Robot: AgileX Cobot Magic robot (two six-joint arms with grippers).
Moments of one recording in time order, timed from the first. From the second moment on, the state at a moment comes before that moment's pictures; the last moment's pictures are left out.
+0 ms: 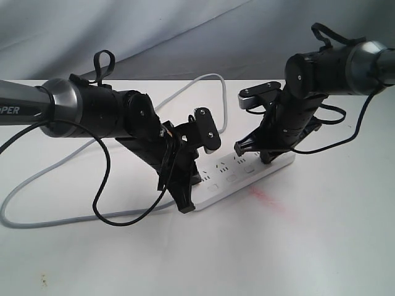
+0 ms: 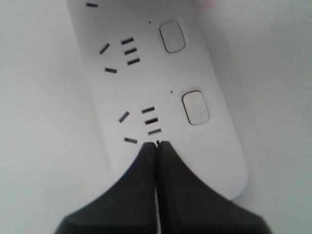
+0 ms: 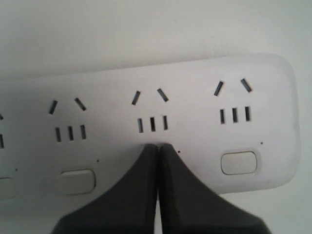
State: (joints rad) left arm -0.62 2.07 -1.27 -0.43 0.49 1.09; right arm 0.49 2.10 -1.41 0.02 0.75 -0.08
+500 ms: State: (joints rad) left arm -0.62 2.07 -1.27 -0.43 0.49 1.09; right arm 0.49 2.12 -1.43 0.02 0.77 -0.08
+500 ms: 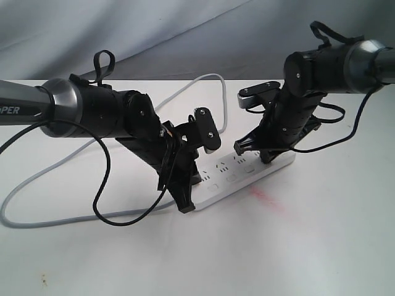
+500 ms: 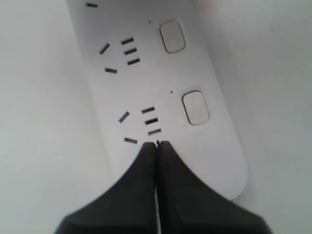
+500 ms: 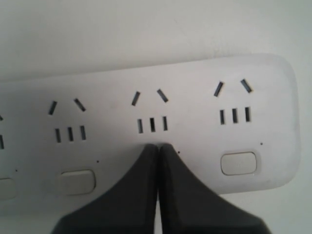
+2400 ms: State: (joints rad) left arm -0.62 2.07 -1.27 -0.43 0.49 1.09; right arm 0.56 2.11 -1.46 0.07 0.82 -0.10
